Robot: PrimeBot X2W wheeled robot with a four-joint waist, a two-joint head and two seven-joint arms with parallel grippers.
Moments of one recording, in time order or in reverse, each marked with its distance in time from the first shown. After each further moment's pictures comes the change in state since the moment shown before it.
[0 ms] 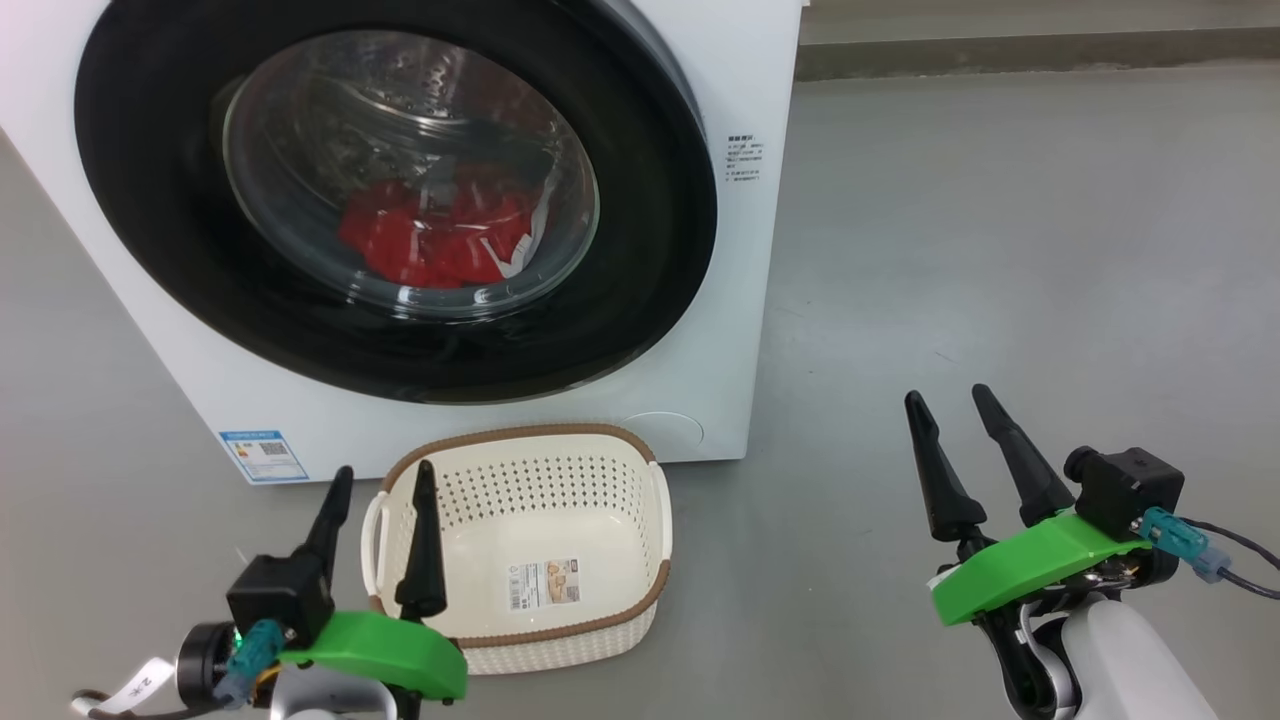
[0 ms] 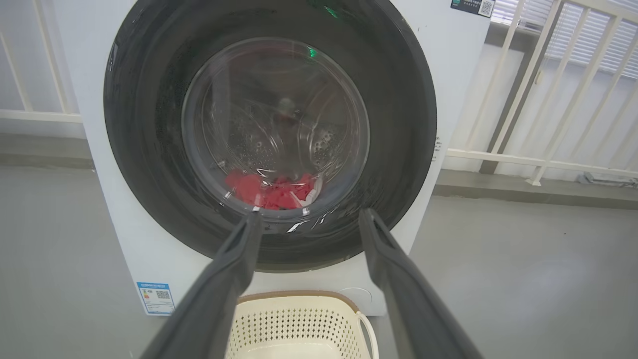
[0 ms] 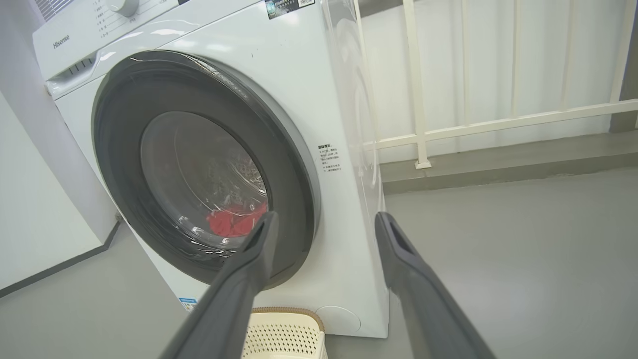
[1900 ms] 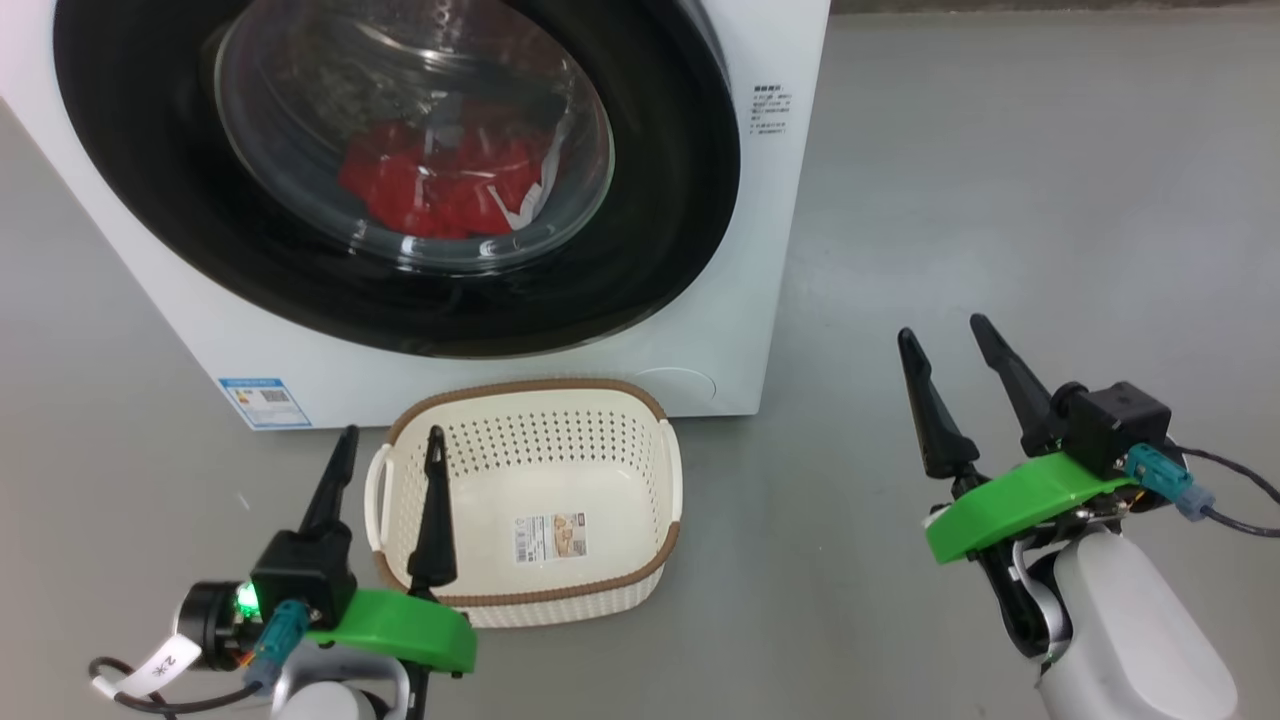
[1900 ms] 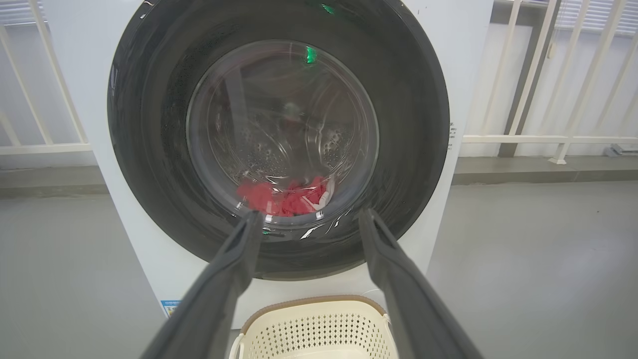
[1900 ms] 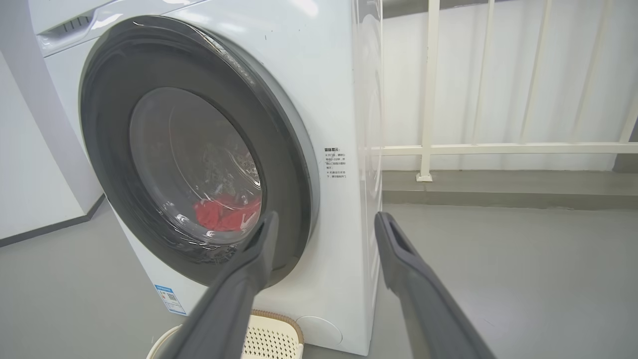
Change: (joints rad) left arm -0.040 0.004 -0.017 -0.007 0.107 0.024 -0.030; right arm -0.114 -0.012 0.009 0.059 -0.112 0.000 -0.031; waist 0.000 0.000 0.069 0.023
